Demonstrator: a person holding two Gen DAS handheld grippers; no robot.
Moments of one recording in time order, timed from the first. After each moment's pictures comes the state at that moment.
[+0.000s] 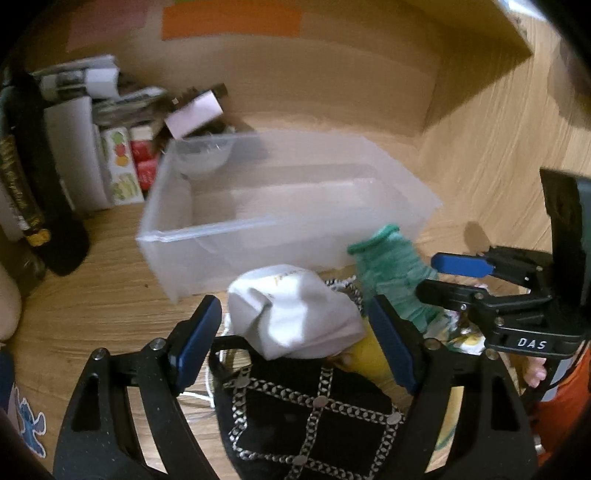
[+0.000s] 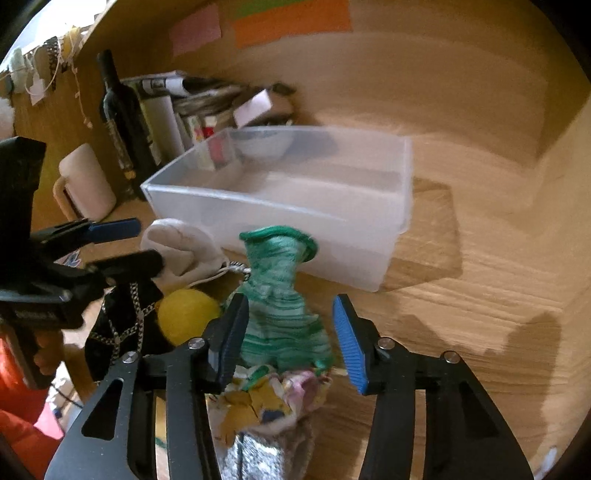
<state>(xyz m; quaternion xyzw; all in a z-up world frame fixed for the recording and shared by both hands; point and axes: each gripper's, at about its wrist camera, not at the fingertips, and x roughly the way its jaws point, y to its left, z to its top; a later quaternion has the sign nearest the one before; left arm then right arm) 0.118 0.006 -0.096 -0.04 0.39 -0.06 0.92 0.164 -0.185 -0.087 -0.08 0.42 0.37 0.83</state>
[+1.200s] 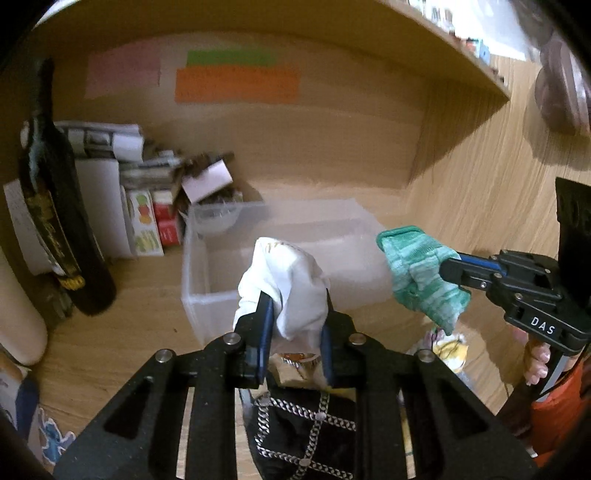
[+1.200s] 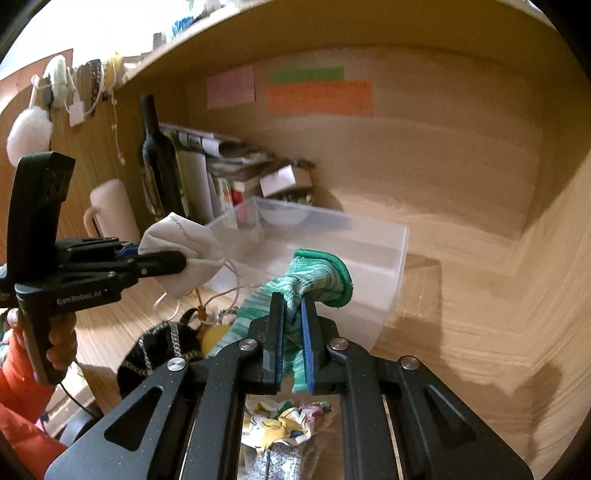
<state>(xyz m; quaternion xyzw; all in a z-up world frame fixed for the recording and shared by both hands) 0.090 0.028 -0.035 -0.05 0.29 -0.06 0.95 0.132 -0.189 -0.017 -0.08 0.29 0.37 0.88</state>
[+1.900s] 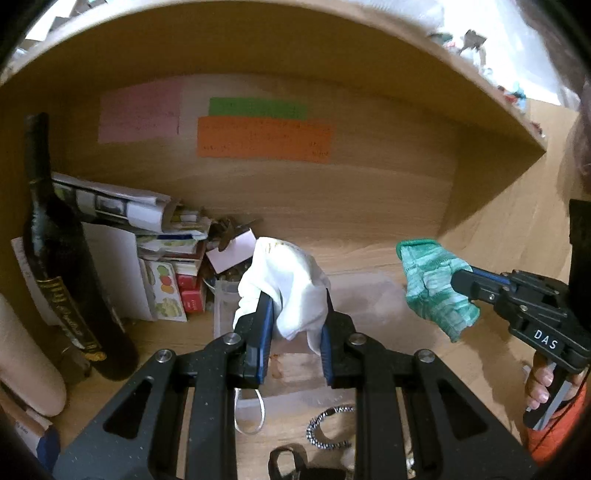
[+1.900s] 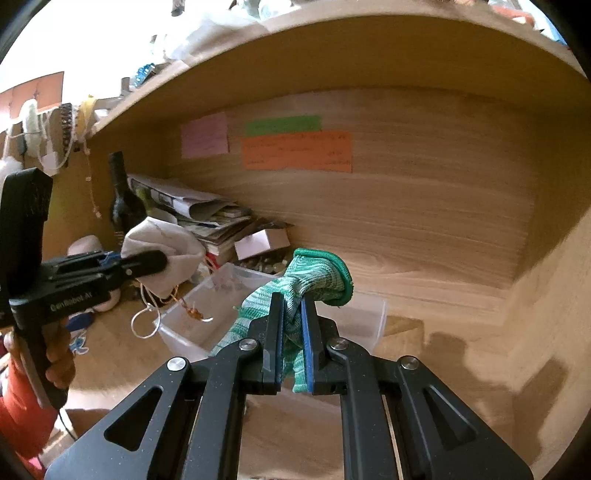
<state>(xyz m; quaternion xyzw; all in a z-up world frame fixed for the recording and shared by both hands) 0.143 0.047 0.000 -0.05 0.24 -0.01 0.97 0.189 -0.171 0.012 -0.07 0.25 0.35 0.90</state>
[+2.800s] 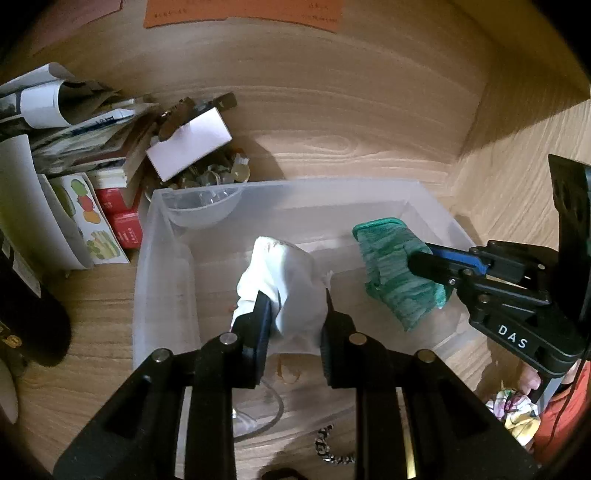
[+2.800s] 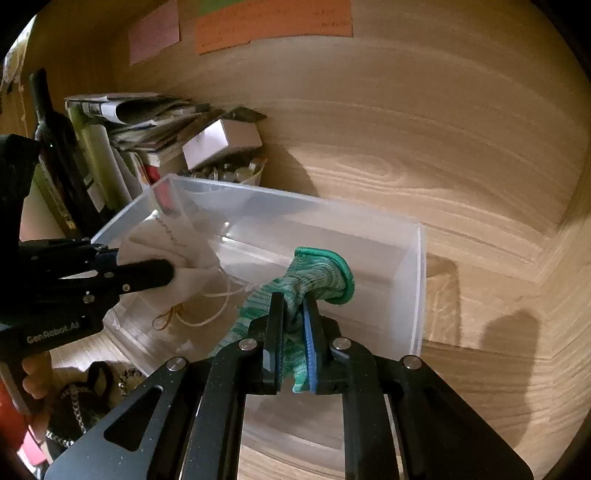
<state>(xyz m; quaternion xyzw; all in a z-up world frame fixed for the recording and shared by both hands) 0.219 0.043 -0.085 -0.06 0.40 -0.06 0.91 0.254 -0.135 -0.070 -0.12 0.39 0.33 0.85</state>
